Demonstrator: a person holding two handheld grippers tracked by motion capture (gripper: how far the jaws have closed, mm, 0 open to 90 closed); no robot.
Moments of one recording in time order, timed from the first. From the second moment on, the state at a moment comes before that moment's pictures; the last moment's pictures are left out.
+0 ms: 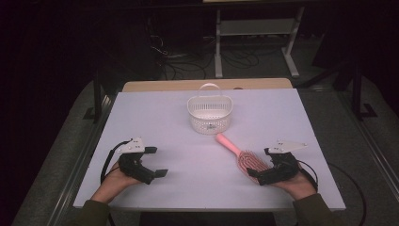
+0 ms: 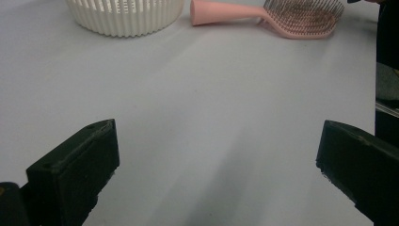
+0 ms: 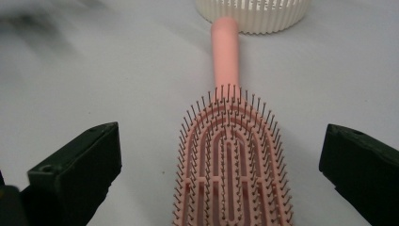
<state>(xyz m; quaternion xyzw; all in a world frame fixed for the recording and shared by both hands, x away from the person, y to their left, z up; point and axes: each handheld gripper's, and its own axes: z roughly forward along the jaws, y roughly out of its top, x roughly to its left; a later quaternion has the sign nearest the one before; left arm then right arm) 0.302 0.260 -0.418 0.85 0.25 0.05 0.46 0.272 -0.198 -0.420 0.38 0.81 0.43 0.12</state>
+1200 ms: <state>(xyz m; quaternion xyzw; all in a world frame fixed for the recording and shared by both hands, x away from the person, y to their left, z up) 0.302 0.260 -0.417 0.84 0.26 0.06 0.47 0.293 -0.194 -0.408 0.38 0.81 0.42 0.12</state>
